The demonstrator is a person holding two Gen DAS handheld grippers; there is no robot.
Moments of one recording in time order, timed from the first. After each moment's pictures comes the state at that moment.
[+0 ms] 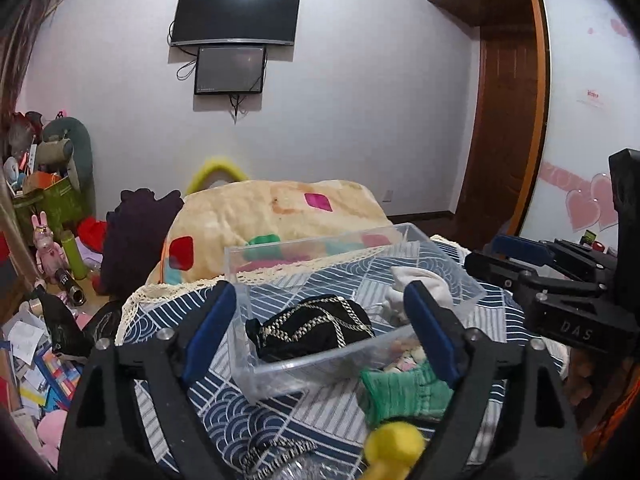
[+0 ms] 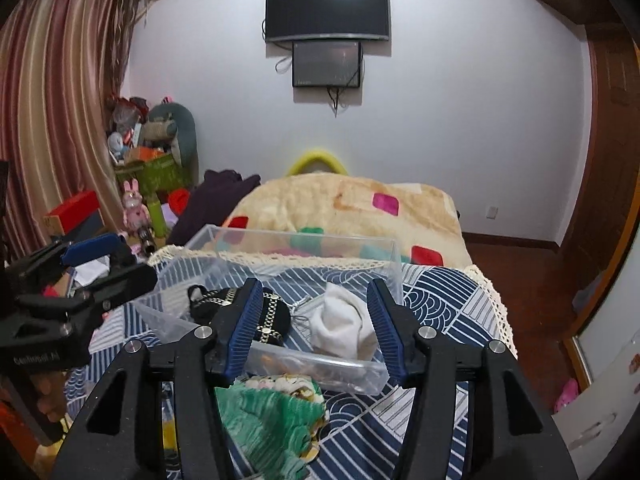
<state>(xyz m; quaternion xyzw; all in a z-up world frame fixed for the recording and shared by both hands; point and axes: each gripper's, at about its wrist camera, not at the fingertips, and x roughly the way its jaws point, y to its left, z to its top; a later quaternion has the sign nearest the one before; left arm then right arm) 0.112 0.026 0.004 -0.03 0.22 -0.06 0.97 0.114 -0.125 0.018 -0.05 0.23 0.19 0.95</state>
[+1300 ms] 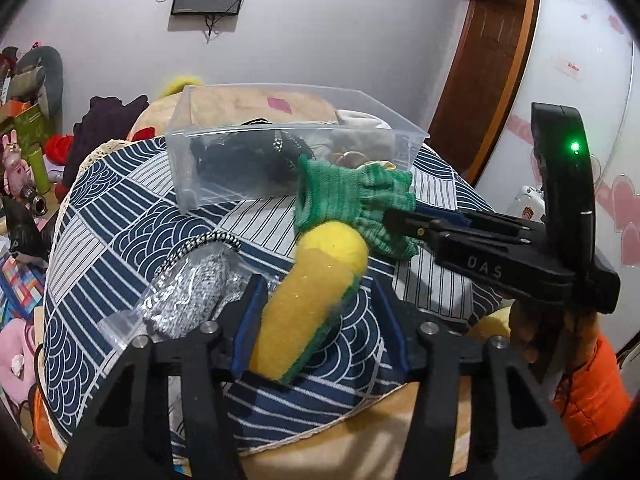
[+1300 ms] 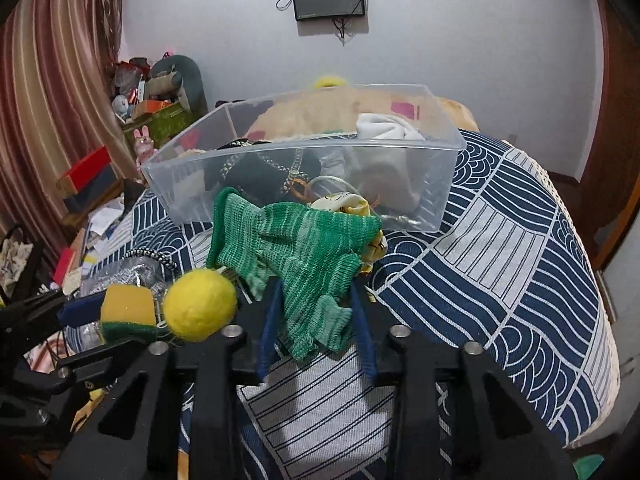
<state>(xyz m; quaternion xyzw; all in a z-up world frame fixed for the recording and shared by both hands) 0.033 -0.001 -0.095 -0.07 0.34 -0.13 0.93 0.082 -0.124 -0.082 -0.02 0.34 0.21 0.92</state>
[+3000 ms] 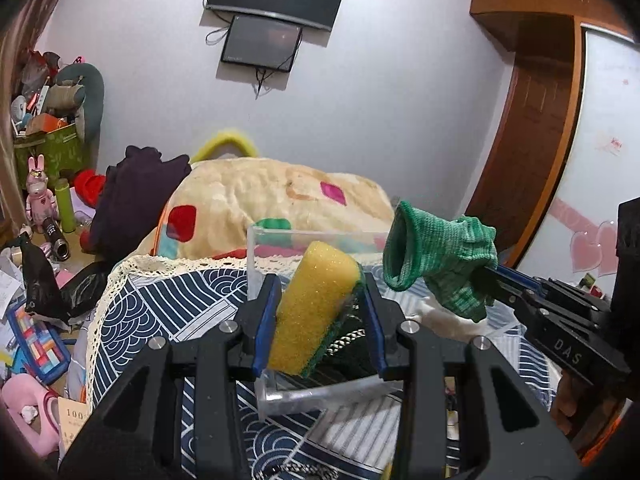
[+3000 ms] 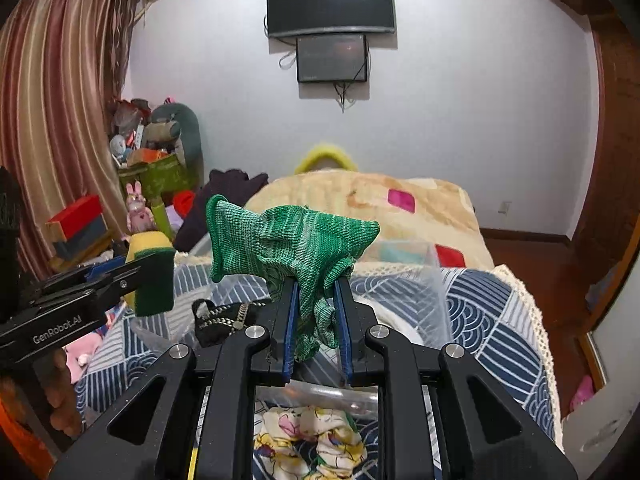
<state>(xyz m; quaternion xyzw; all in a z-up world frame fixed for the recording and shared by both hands) 0.158 0.066 -0.026 -0.11 0.24 -0.05 0.96 0.146 -0.091 -0.001 -0.04 0.25 0.20 0.95</state>
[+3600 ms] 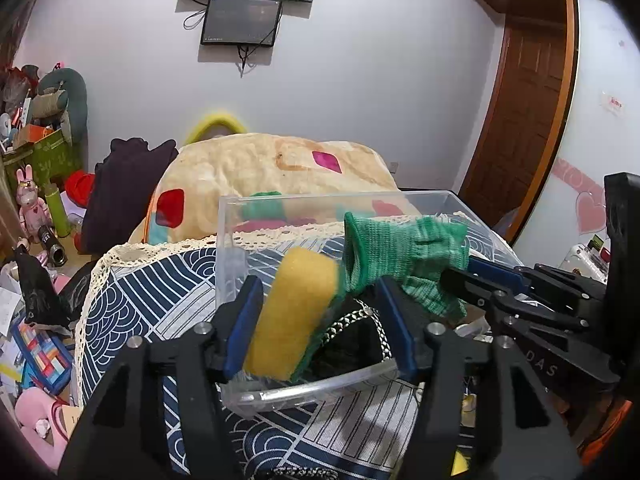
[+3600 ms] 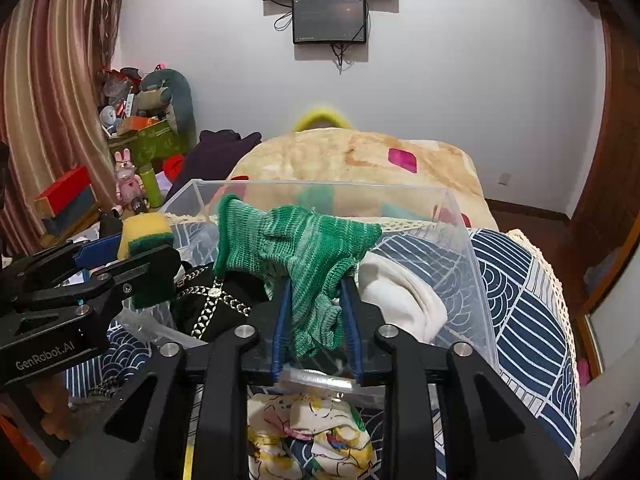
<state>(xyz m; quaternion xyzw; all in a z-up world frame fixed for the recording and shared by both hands) 0.176 0.043 -0.047 -0.07 0.29 -0.07 0.95 0.164 -0.088 -0.029 -0.05 0.30 0.19 0.93</state>
